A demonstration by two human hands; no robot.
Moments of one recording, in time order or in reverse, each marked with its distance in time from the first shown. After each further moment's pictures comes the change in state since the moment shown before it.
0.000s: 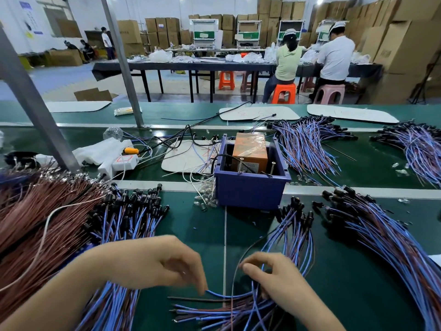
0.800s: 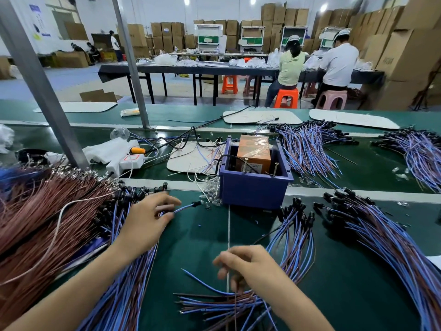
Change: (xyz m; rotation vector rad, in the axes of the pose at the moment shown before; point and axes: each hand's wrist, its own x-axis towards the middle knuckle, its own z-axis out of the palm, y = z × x) left_hand 0.014 -0.044 -0.002 0.090 1.172 -0.110; right_hand -0.003 -0.041 0.029 0.409 -0.155 0.013
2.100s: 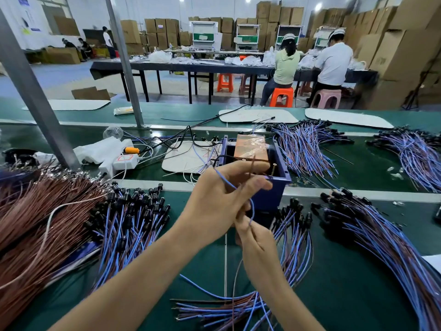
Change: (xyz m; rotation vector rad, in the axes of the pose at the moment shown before) left_hand 0.002 0.135 0.031 -0.700 -0.291 0.175; right_hand 0.021 -0.011 0.005 -0.074 0.450 -0.530
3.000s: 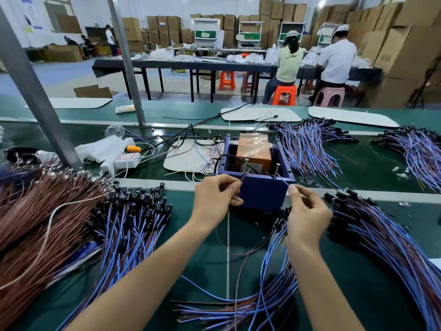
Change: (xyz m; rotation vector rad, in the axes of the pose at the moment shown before) left_hand 0.041 -0.091 -0.011 0.165 0.300 -0.225; right_hand 0.064 0.026 -0.049 0.240 0.750 0.180
